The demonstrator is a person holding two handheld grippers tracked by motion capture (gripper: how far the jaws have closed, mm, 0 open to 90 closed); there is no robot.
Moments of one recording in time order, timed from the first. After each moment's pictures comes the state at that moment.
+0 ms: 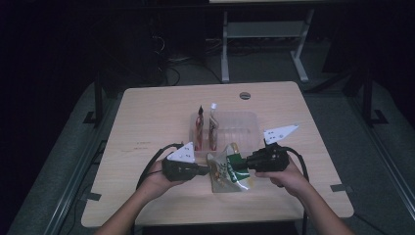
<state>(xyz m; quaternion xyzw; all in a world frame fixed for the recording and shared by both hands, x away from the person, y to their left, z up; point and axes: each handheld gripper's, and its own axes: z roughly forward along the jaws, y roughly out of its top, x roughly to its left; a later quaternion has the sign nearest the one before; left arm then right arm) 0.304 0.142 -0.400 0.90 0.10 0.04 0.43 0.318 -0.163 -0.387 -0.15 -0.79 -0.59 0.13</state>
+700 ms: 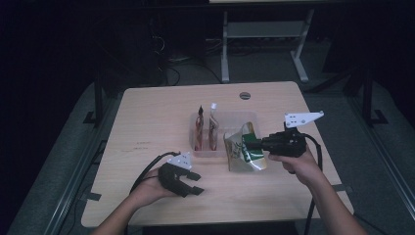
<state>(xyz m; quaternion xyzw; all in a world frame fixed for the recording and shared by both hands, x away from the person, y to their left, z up) 0.300 0.160 -0.429 0.91 0.14 -0.04 0.38 0.332 -0.201 -0.353 -0.19 -0.76 -0.62 0.05</state>
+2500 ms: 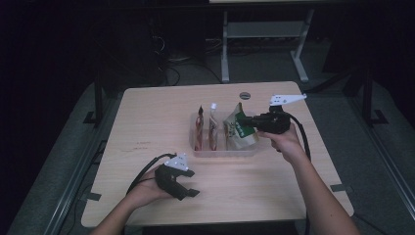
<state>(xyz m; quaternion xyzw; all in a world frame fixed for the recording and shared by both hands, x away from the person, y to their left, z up) 0.301 0.169 -0.440 0.92 0.16 -0.02 0.36 0.402 -0.183 -0.364 -0.26 -0.77 -0.59 -0.02</state>
